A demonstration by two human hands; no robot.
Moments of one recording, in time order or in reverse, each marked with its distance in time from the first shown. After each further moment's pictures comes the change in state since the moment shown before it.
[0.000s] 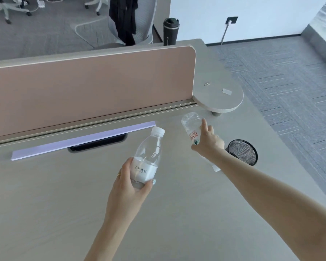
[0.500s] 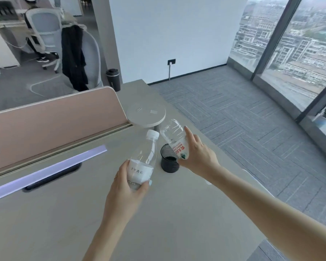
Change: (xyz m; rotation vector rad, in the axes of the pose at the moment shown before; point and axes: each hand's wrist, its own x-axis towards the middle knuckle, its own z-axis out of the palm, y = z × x) left_hand -0.097 0.110 0.059 -0.048 -0.109 0.267; right_hand -0.177 0.138 -0.102 0.202 0.295 -0.087
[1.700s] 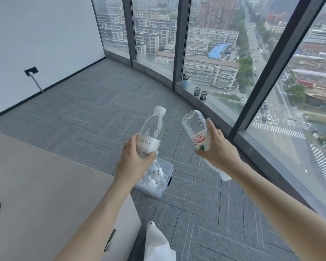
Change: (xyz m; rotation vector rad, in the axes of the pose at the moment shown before) left_hand -0.168 0.271 0.429 0.072 -0.571 0.528; right_hand -0.312 0.473 -0.183 0.047 0.310 0.730
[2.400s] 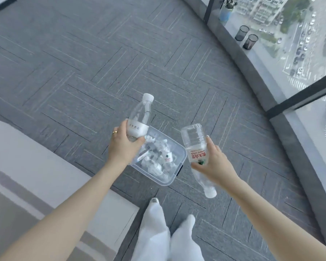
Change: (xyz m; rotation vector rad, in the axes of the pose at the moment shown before) left_hand 0.313 -0.215 0.115 0.148 -0.067 -0.399; right_hand 0.277 0.028 0.239 0.052 -0.516 0.138
